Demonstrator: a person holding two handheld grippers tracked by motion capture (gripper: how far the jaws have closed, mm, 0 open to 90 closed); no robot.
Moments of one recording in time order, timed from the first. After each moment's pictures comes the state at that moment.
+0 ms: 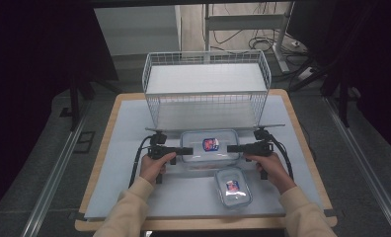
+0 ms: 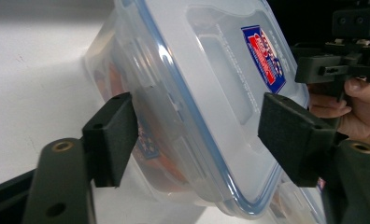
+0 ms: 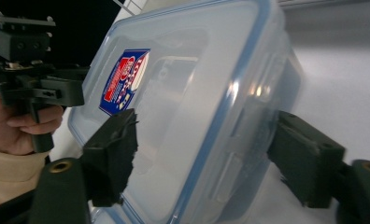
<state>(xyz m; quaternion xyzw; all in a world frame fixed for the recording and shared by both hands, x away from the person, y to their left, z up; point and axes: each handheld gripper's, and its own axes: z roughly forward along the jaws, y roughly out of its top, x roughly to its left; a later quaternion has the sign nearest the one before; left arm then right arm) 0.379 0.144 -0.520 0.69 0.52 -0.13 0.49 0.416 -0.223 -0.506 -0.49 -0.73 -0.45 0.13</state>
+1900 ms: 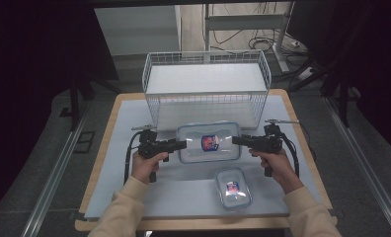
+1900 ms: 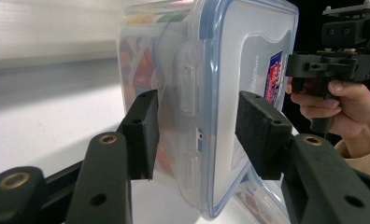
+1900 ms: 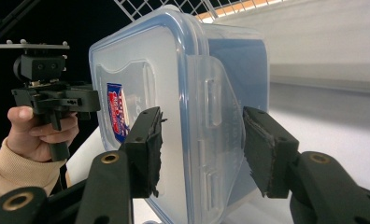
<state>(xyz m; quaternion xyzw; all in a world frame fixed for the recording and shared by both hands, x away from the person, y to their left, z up) 0.353 0.158 -0.477 0.68 0.47 -0.04 0.55 0.397 -0.233 -0.463 -0.43 -0.71 -0.55 0.07</state>
